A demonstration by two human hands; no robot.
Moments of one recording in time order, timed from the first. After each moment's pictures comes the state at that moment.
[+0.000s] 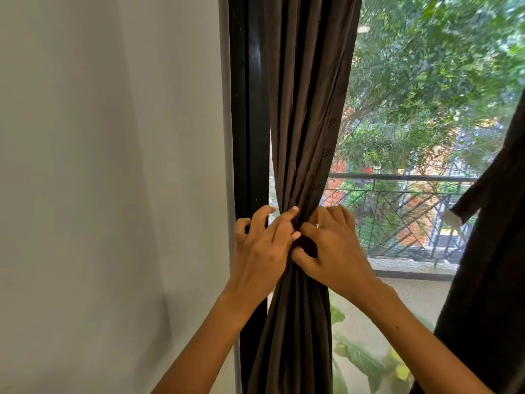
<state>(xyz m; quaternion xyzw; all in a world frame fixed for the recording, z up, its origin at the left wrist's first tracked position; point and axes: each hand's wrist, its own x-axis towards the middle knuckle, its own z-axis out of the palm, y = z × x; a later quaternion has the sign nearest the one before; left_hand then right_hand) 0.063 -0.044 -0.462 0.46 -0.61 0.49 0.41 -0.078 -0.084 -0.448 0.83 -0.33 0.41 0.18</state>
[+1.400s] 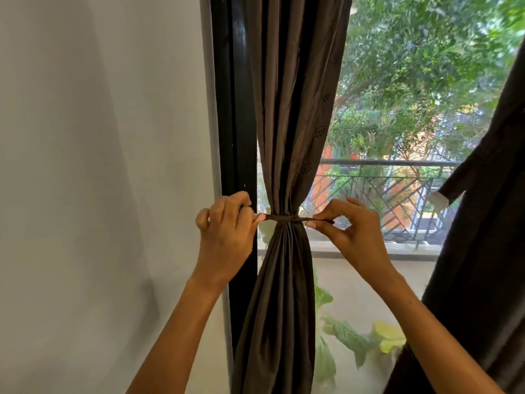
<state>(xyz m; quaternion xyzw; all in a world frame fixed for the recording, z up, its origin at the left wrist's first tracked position) 0.101 -0.048 -0.470 0.48 -0.58 0.51 0.41 -0.115 -0.098 -0.453 0.78 -0.25 0.57 -0.09</state>
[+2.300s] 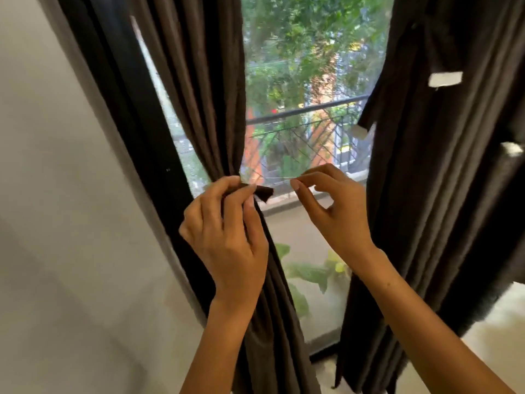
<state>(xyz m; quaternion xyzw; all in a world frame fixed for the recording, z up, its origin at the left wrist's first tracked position) 0.000 -0.024 -0.477 0.45 -0.61 0.24 0.61 -0.151 -0.058 -0.481 0.67 -0.40 0.61 0.06</state>
